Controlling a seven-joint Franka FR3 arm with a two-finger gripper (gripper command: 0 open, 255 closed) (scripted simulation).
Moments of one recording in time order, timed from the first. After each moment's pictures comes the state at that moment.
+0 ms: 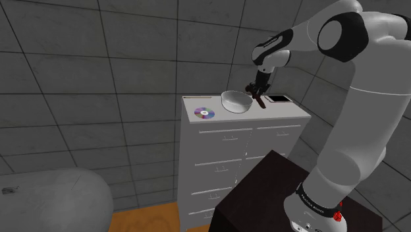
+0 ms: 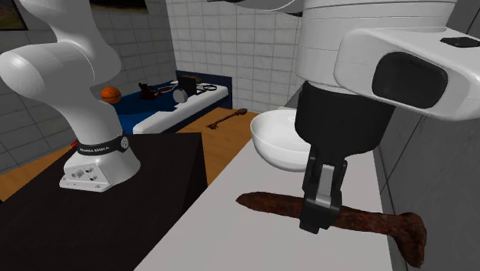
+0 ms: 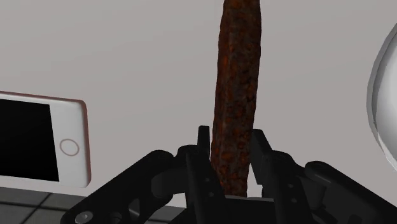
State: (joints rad) arm -0.22 0.23 -0.43 -1.95 0.12 2.16 -0.23
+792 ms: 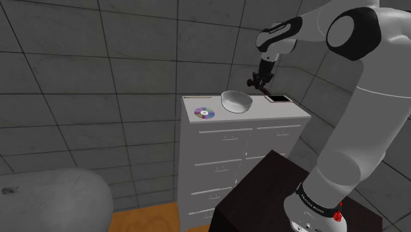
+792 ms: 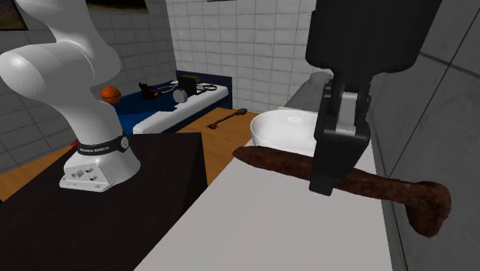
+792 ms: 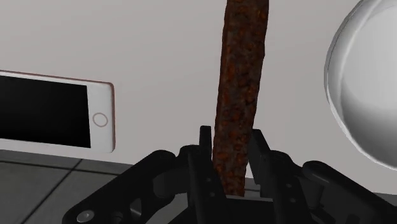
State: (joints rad) arm -0.21 0.16 -0.44 -1.86 0.08 2.01 -0.20
